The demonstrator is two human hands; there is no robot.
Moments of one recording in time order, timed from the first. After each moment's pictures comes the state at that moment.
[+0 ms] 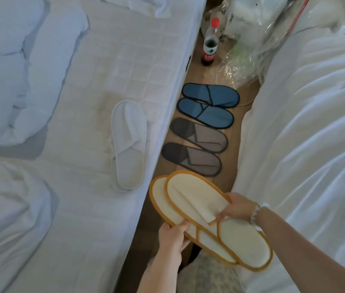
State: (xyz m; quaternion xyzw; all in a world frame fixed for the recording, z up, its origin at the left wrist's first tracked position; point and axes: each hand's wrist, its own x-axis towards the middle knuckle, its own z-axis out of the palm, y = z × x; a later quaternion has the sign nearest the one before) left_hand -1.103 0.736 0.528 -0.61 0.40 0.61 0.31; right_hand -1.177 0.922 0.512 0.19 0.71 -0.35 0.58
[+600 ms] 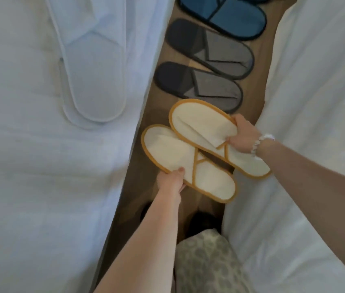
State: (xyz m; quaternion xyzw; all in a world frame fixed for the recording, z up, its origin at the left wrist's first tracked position) left_hand -1.070 0.717 0.333 -0.64 0.43 0.56 0.31; right_hand -1.160 0.892 0.336 0.18 0.85 -0.24 0.44
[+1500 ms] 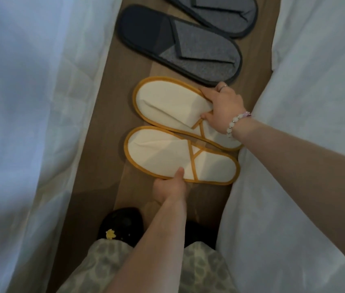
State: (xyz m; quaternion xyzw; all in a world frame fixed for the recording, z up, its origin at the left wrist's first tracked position) left_hand -1.005 0.787 0.205 -0.67 0.47 0.50 0.28; right_hand -1.153 0.902 0.226 -0.03 0.95 -0.09 0.31
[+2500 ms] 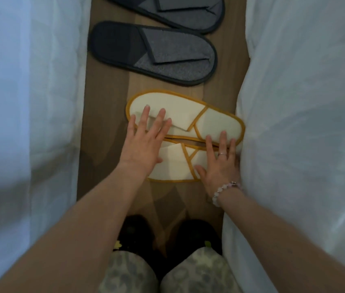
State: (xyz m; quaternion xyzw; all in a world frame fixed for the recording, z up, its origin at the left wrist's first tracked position) left_hand -1.098 0.733 0.223 0.28 0.90 -0.08 0.32; right_hand -1.015 0.902 0.219 0.13 0.91 -0.03 0.40
